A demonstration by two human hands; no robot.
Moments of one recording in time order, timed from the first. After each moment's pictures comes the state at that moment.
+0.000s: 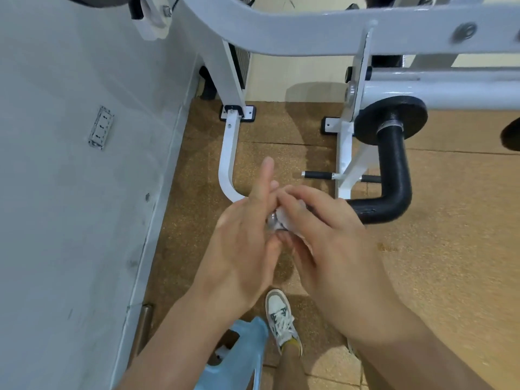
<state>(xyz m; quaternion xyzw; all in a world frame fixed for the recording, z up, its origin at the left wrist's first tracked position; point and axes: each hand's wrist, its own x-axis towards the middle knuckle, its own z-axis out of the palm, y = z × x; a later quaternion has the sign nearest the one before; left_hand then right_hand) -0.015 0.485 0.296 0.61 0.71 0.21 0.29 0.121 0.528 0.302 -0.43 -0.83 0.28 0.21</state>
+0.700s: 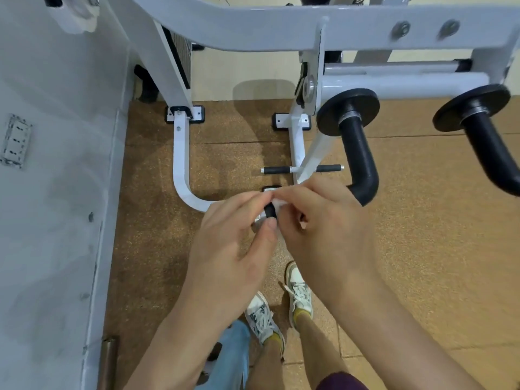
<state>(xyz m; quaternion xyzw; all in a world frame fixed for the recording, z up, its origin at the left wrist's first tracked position) -0.027 0.488 0.293 0.57 0.67 0.33 0.34 0.101 0.530 0.300 -0.56 -0.77 0.16 0.26</state>
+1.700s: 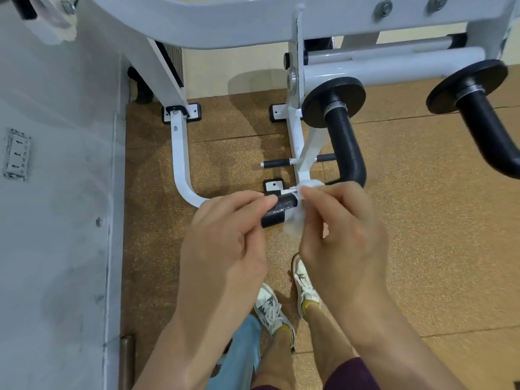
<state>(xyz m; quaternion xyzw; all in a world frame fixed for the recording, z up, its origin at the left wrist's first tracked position) -0.005 0.498 0.311 0.60 0.71 0.28 0.23 0.124 0.520 0.289 -0.60 -0.71 0.14 0.33</state>
